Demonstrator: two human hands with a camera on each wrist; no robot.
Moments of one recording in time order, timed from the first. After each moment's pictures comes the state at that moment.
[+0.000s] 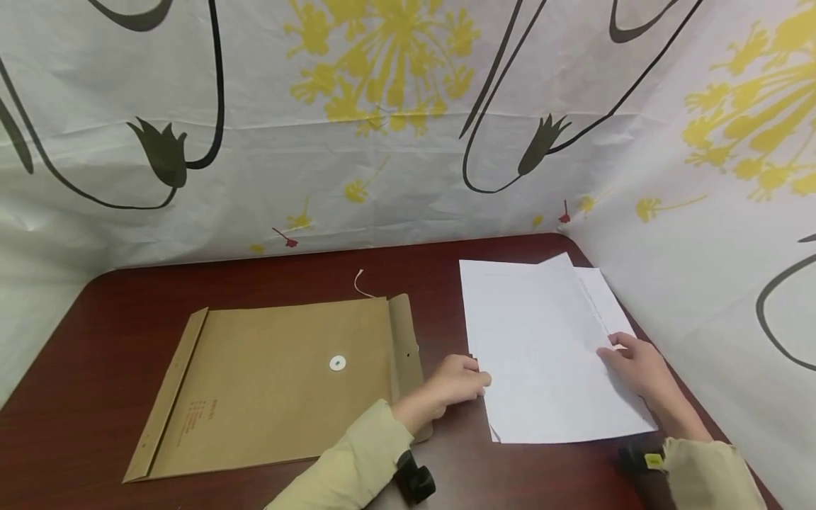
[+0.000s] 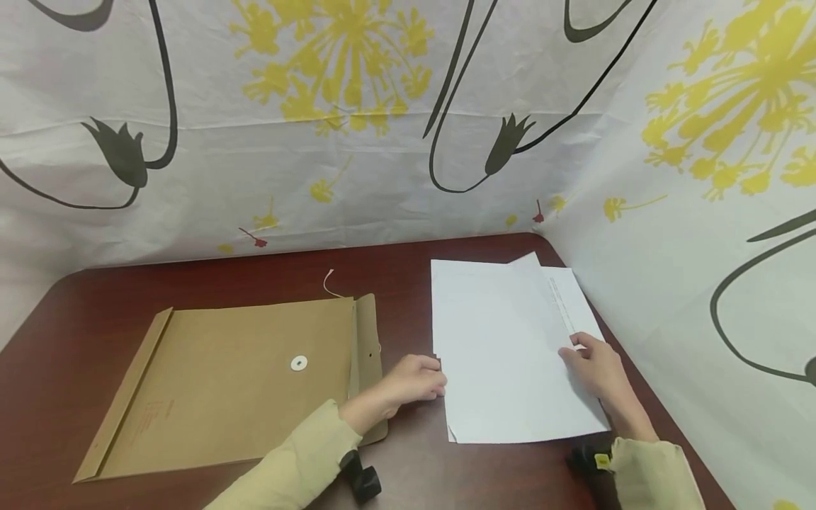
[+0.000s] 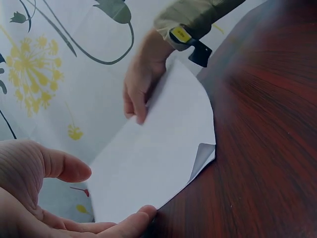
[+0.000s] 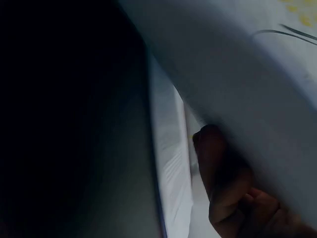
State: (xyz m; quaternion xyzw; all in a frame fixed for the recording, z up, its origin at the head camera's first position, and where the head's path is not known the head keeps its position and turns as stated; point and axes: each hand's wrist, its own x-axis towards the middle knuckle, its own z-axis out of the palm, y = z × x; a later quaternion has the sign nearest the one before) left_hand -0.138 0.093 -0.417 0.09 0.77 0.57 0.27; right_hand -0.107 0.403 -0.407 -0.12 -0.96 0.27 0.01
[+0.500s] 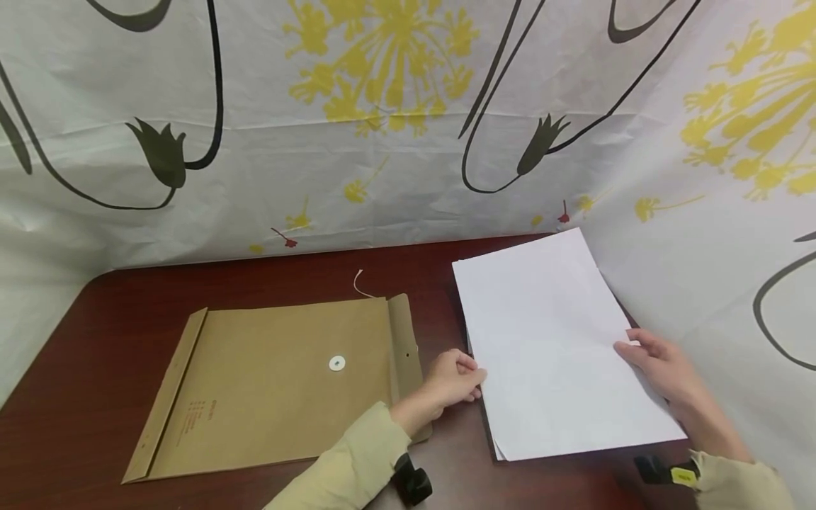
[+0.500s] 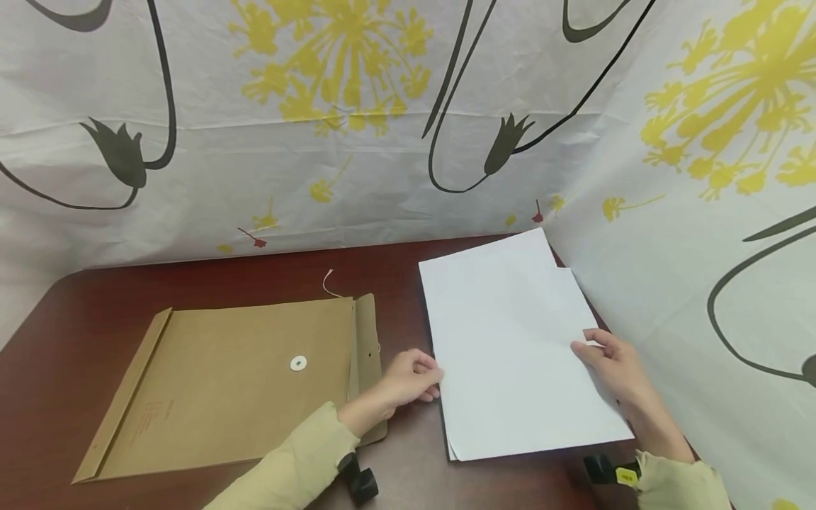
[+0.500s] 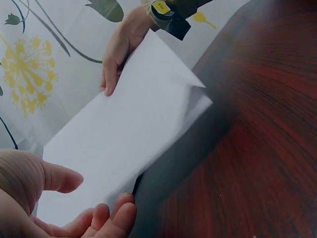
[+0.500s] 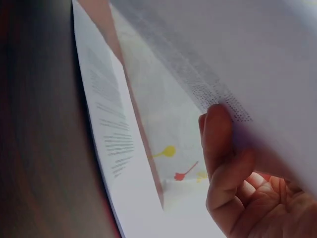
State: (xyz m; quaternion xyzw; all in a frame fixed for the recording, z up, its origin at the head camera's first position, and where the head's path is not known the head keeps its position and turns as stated) left_hand -0.137 0.092 -0.420 0.07 0.73 0.63 0.25; right_hand -0.085 0.402 -0.377 -0.13 -0.90 0.41 -0.01
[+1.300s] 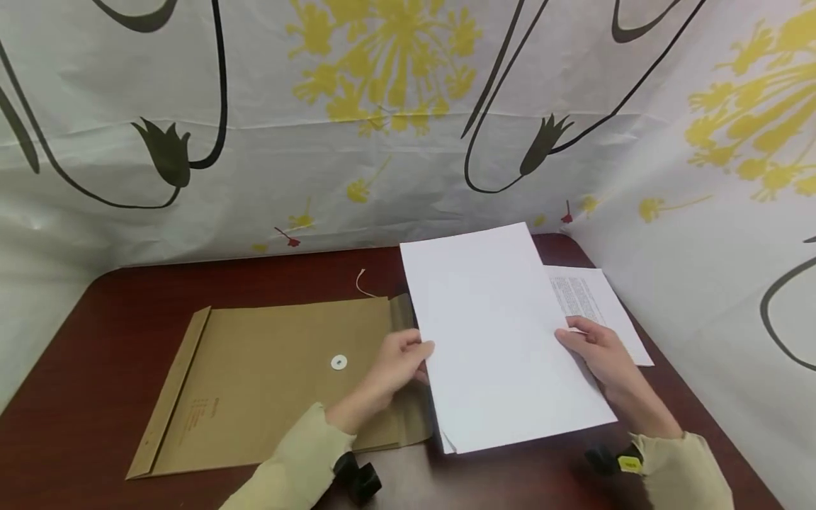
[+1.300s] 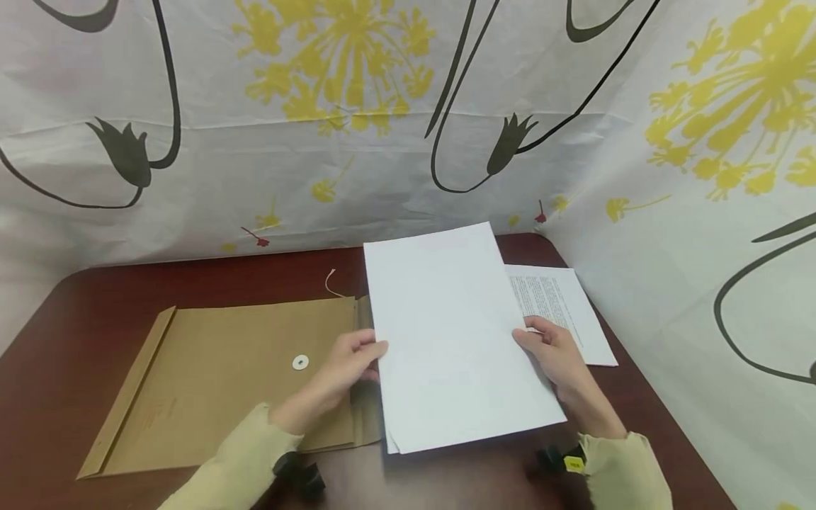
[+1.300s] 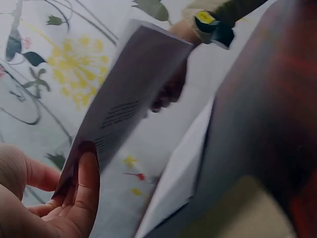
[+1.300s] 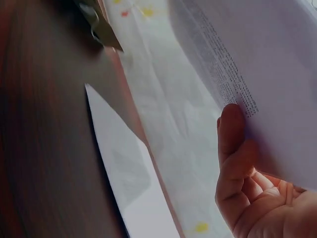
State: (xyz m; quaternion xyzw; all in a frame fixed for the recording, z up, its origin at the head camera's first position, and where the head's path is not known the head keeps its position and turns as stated) left_hand -0.150 0.021 -0.391 0.10 0.68 0.71 0.17; right_hand -0.117 0.329 -0.381 -0.09 -0.84 0.54 -0.02
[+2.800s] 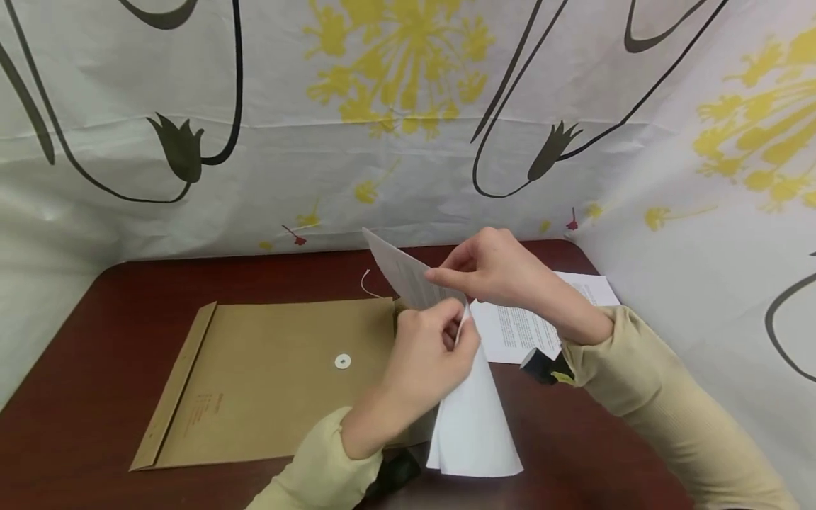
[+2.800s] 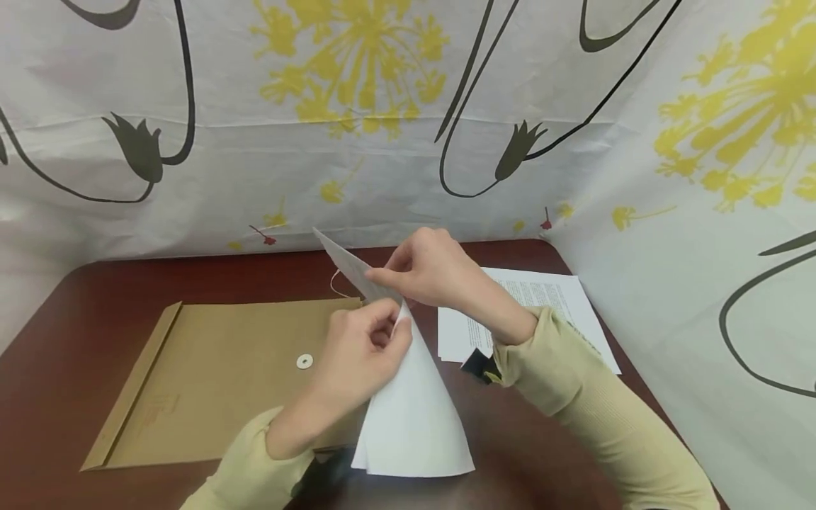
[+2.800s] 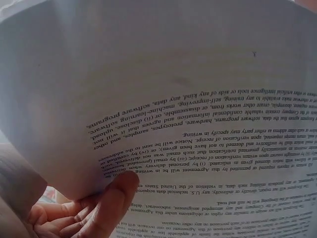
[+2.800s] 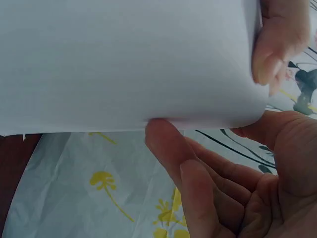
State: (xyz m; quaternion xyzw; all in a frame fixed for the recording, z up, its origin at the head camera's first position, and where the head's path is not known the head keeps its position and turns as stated) left_hand -0.115 0.041 -0.296 0.30 0.75 0.55 -0.19; right_hand -0.167 0.173 -0.222 0.21 -0.94 0.25 0.00
